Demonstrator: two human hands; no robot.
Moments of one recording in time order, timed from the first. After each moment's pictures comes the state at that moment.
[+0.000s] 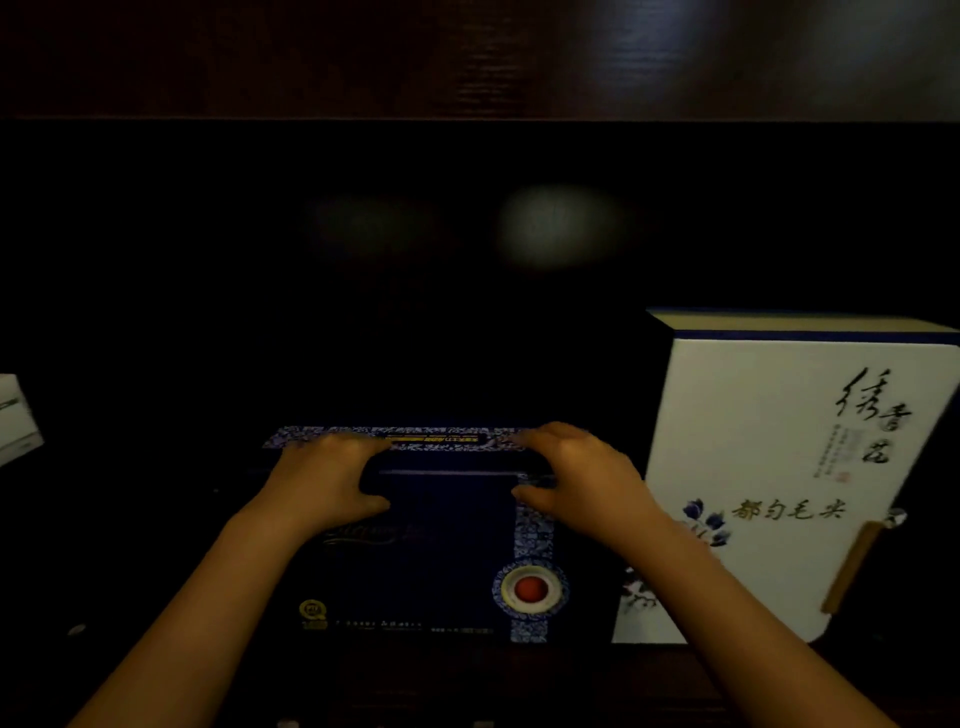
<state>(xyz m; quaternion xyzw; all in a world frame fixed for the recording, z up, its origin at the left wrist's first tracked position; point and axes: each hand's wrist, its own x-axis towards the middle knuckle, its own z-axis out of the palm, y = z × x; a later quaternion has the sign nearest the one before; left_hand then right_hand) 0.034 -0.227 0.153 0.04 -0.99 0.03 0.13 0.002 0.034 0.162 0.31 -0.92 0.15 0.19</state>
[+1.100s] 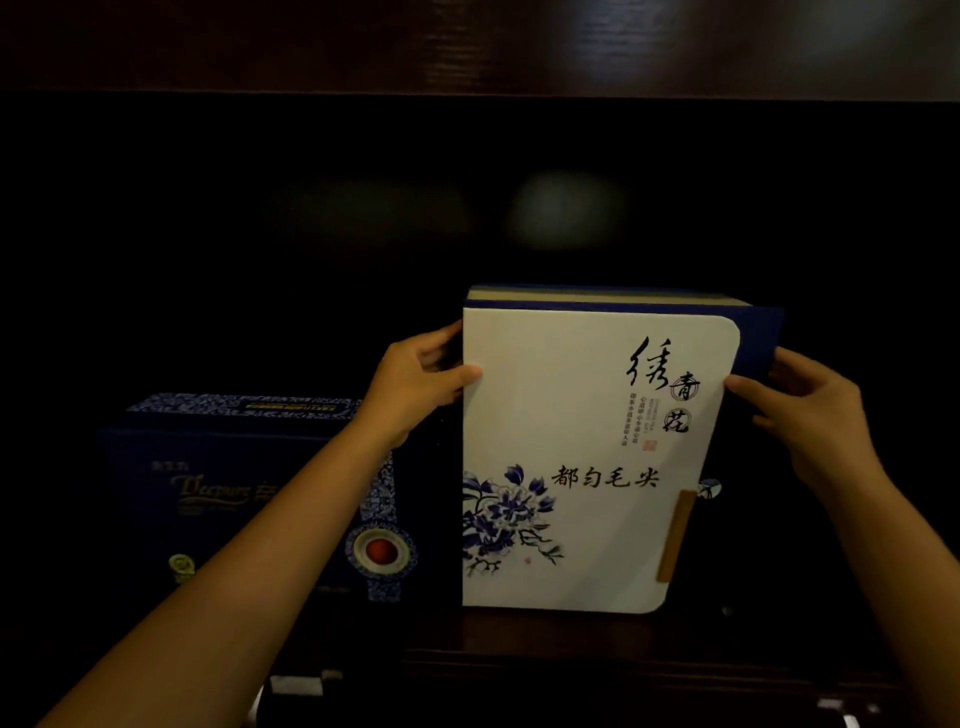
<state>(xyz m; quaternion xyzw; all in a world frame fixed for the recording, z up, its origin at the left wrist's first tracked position) -0.024 0.009 0.190 -0.09 -0.73 -0.63 0.24 -0.063 0.336 0.176 0.06 -0.74 0.61 0.29</state>
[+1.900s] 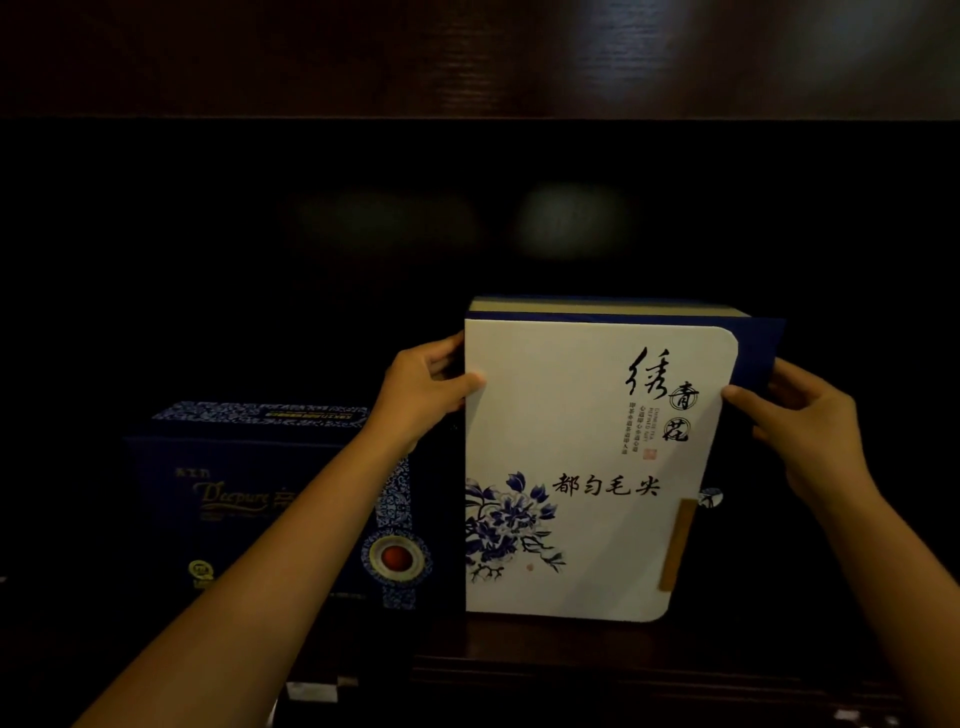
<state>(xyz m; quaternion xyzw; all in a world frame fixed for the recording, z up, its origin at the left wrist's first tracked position) -0.020 0.000 0.190 -0.09 -0.75 -0.61 0.25 -0.055 0.320 0.173 0.09 -0.73 0.62 0.29</state>
